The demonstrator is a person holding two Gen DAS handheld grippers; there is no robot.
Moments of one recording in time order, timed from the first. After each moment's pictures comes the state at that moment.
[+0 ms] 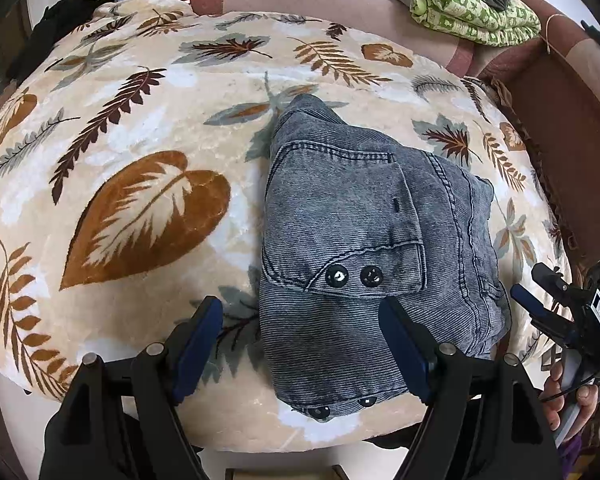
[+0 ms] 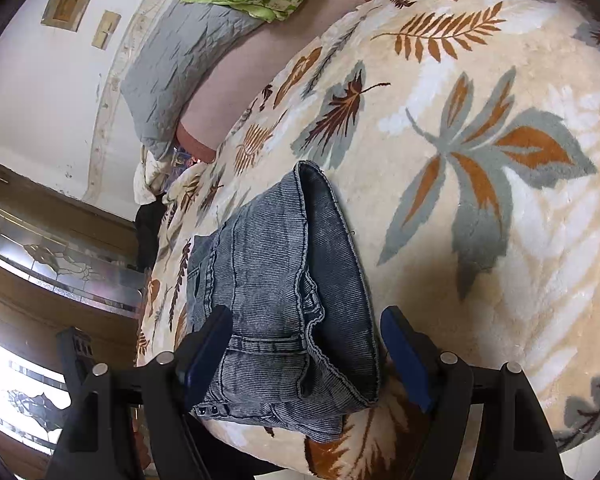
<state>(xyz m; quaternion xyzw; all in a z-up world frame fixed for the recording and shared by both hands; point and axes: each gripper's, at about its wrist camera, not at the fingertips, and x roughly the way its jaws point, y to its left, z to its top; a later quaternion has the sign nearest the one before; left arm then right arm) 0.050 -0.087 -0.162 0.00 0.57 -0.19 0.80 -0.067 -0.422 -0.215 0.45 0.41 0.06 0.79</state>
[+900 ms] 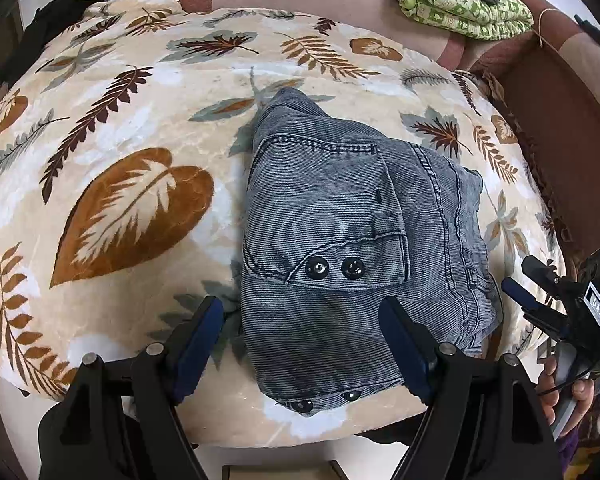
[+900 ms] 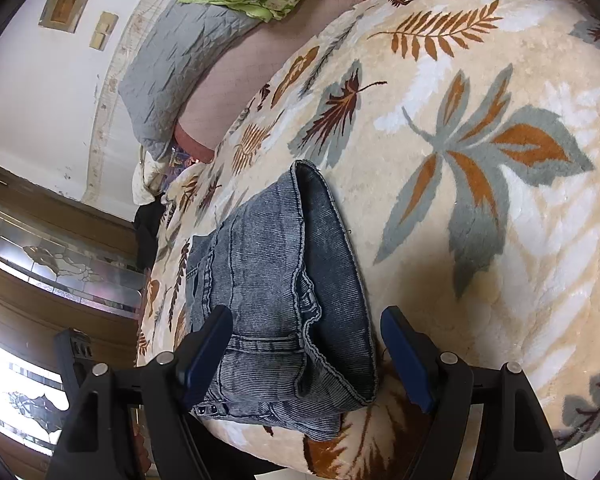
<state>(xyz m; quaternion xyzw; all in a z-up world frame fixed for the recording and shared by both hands) 0.046 -0.094 -0.161 0.00 0.58 -0.20 0.79 -0.069 -0.422 -0.216 0.45 0.42 0.05 0.79</state>
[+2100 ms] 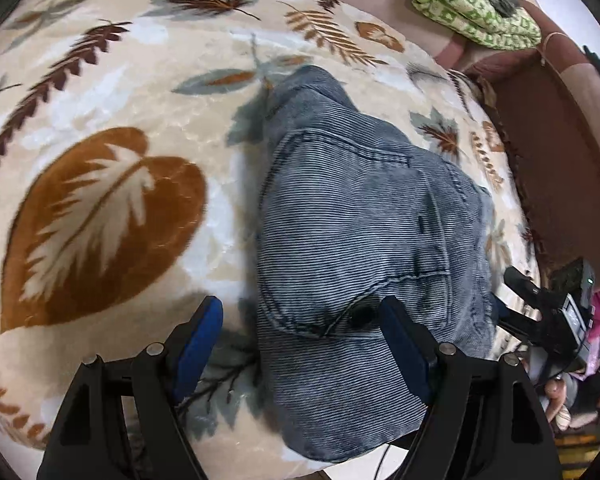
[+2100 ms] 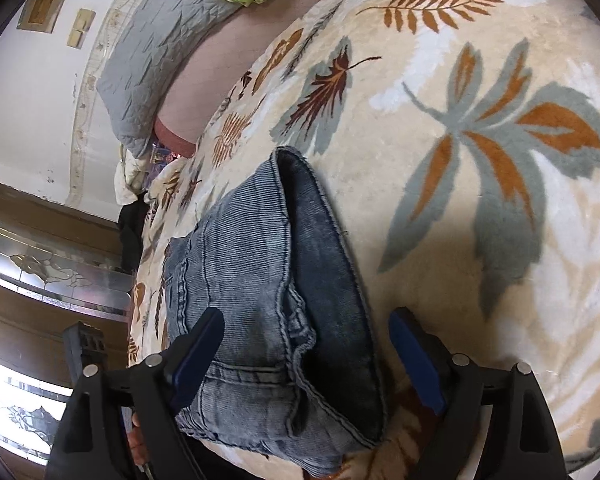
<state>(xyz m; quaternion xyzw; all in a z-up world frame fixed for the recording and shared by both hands) 0.097 -0.082 -0.205 -0.07 0.62 -0.27 0.74 -0.037 -0.407 -0.237 0.46 0.44 0.03 0.77</state>
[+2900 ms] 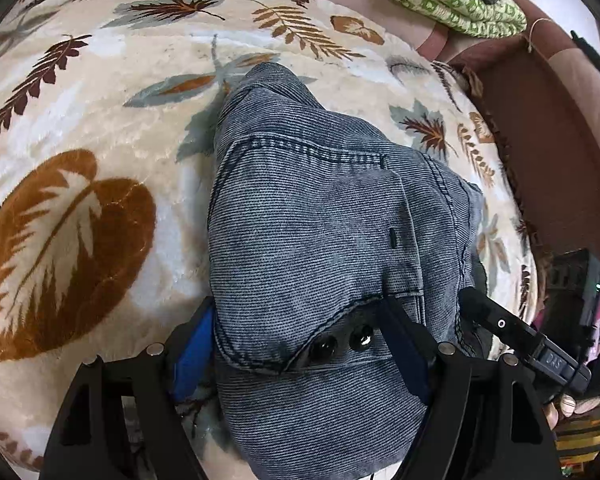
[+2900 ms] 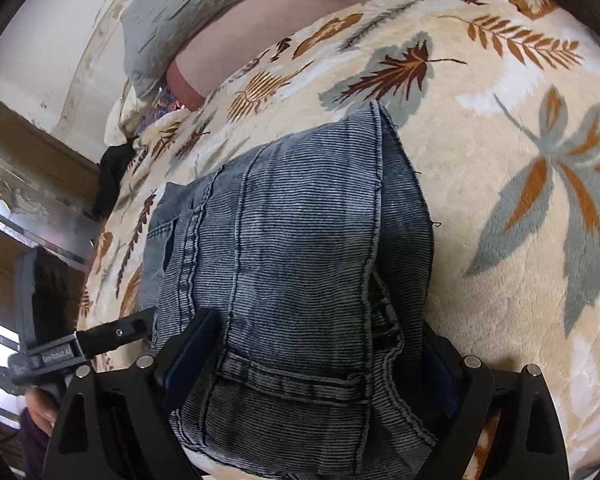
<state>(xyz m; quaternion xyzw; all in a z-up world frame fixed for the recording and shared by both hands) 0.102 -0.110 -0.211 -0.05 0.61 -0.28 0.74 -0.005 -0.347 -0.229 0.33 0.48 0.04 0.81</state>
